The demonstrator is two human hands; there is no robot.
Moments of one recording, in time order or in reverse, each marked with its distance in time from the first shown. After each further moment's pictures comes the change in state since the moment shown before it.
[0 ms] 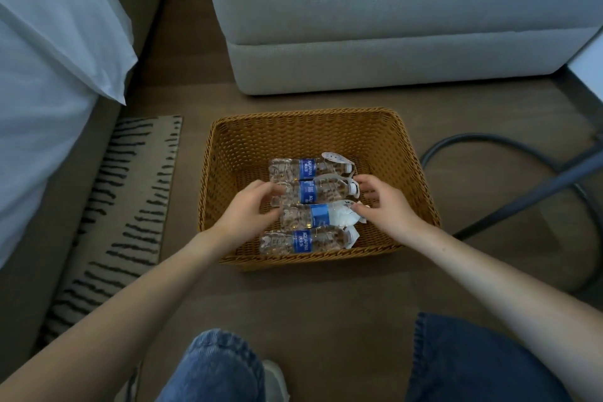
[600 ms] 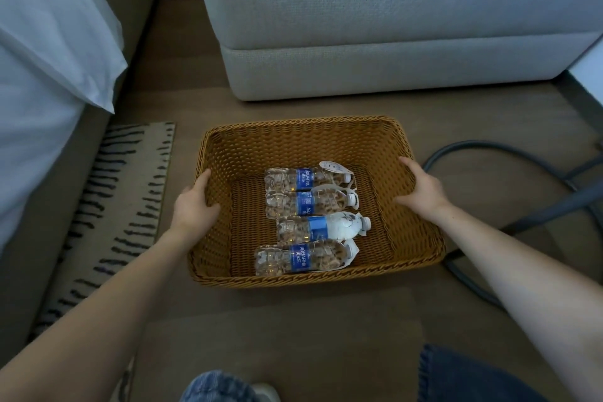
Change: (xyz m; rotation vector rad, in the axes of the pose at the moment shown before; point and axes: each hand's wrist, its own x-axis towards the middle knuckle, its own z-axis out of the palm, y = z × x) left_hand 0.030 -0.090 -0.020 0.105 0.203 -0.546; right_hand 0.058 0.060 -0.058 -0.162 0.114 0.238
